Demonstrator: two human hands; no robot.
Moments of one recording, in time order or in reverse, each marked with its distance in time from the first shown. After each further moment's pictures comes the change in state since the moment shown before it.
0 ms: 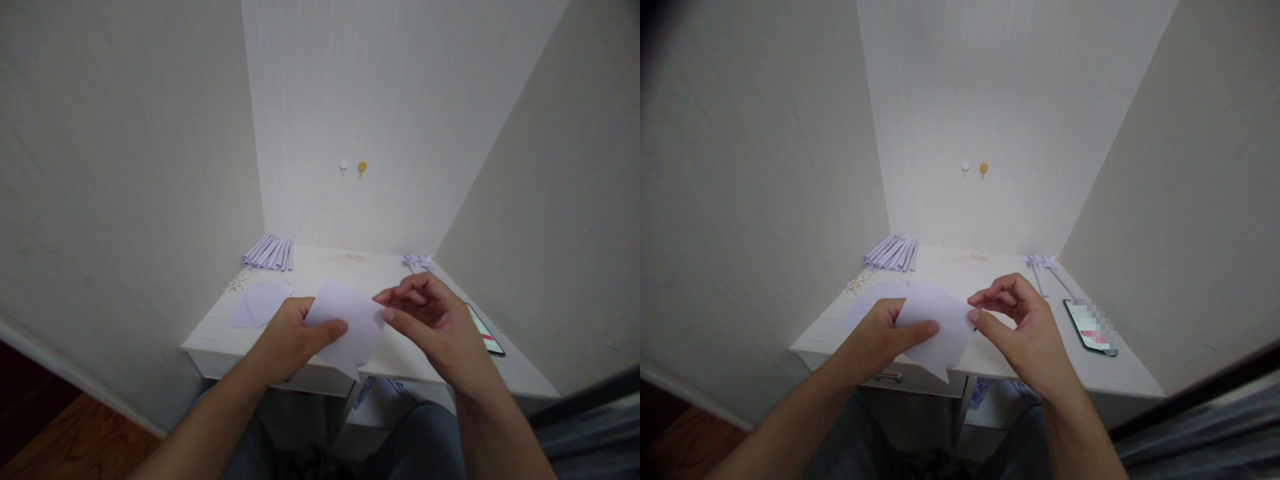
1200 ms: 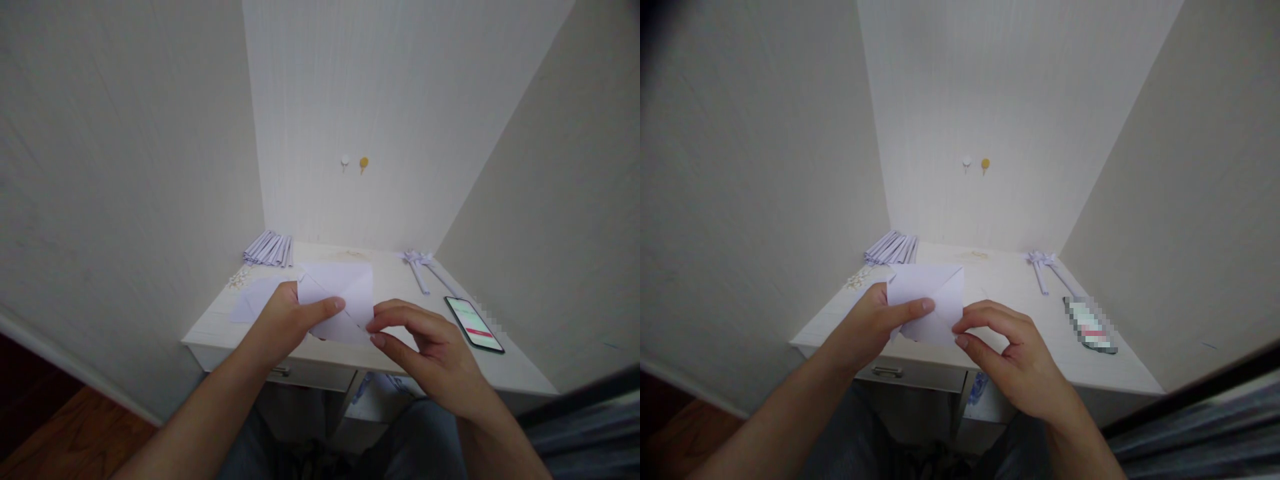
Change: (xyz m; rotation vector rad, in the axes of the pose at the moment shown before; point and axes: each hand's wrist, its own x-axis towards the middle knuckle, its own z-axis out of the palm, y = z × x) left_hand 0.006 0.010 0.000 -0.091 0.071 0.068; right_hand -0.016 -0.002 -0.001 -0.301 -0.238 -0.258
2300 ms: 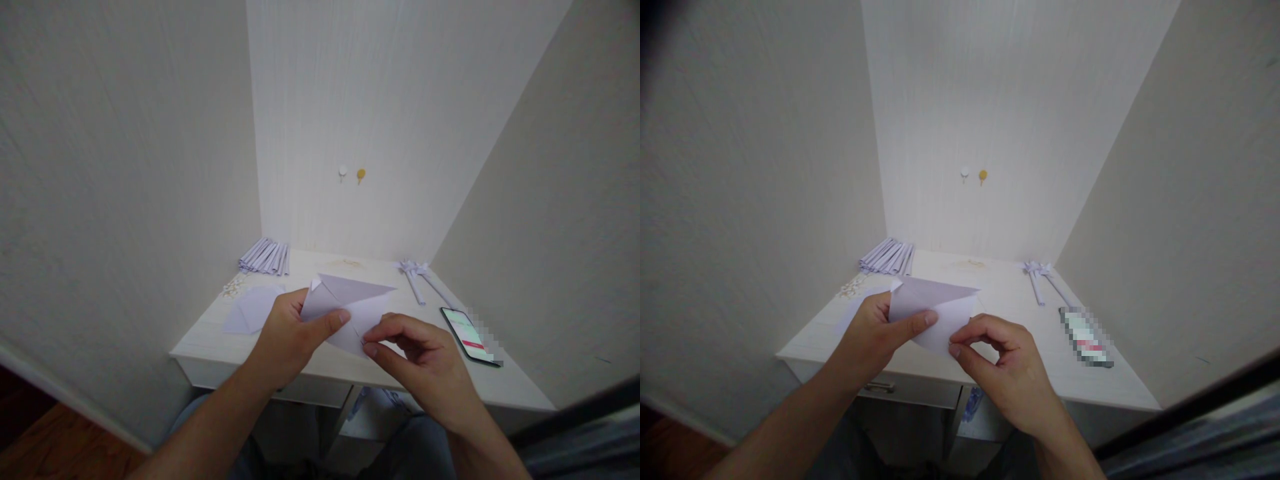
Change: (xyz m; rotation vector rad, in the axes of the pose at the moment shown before) left_hand 0.003 -0.003 0.011 0.015 0.052 0.097; right_hand 0.003 0.003 0.009 0.150 0.138 0.158
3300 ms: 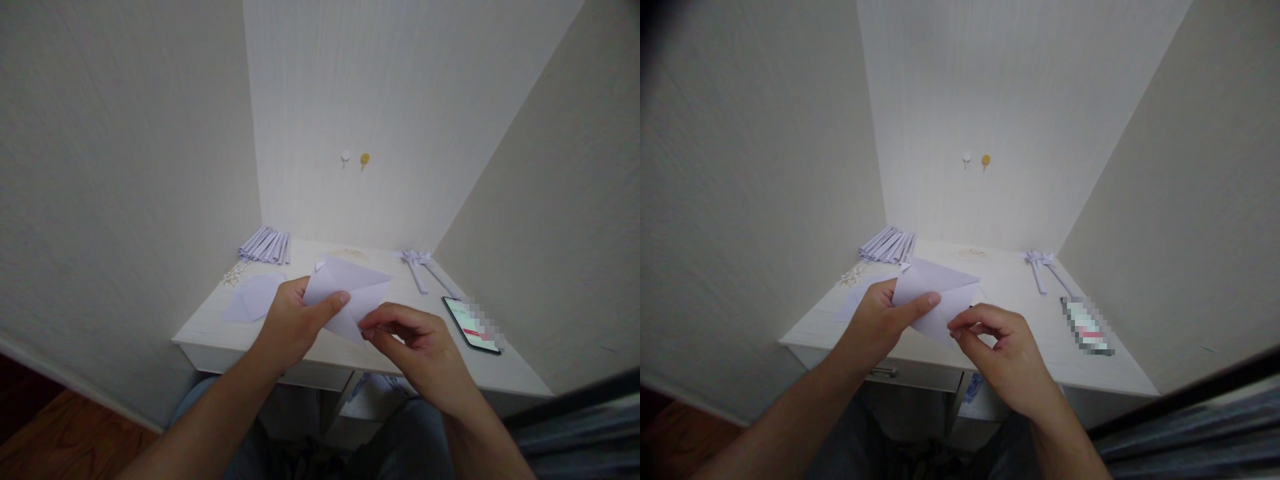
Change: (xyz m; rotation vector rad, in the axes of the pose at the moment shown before) left_hand 0.008 -0.011 0.001 0.030 0.083 -0.010; right_hand 0.004 0.003 0.006 -0.079 -0.024 0.091
